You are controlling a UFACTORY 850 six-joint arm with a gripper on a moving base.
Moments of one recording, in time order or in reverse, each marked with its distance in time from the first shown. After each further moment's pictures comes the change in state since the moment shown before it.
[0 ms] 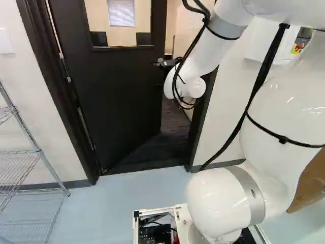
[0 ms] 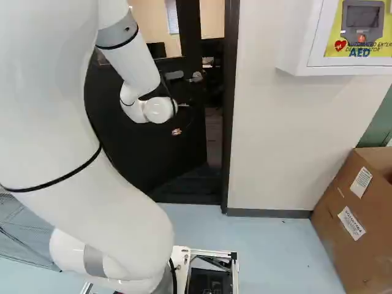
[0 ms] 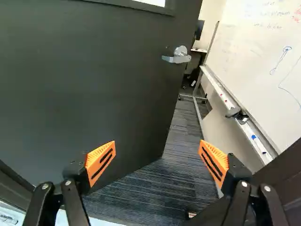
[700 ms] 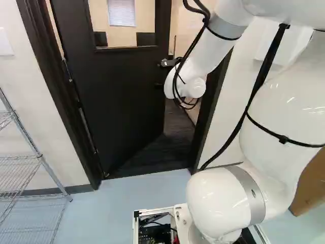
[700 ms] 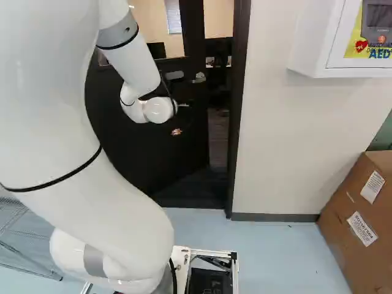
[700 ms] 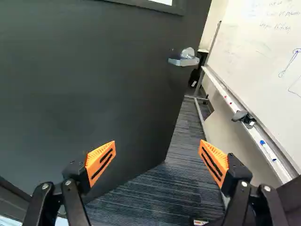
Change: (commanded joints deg) arm 0.0 0.0 0.0 0.0 0.0 0.0
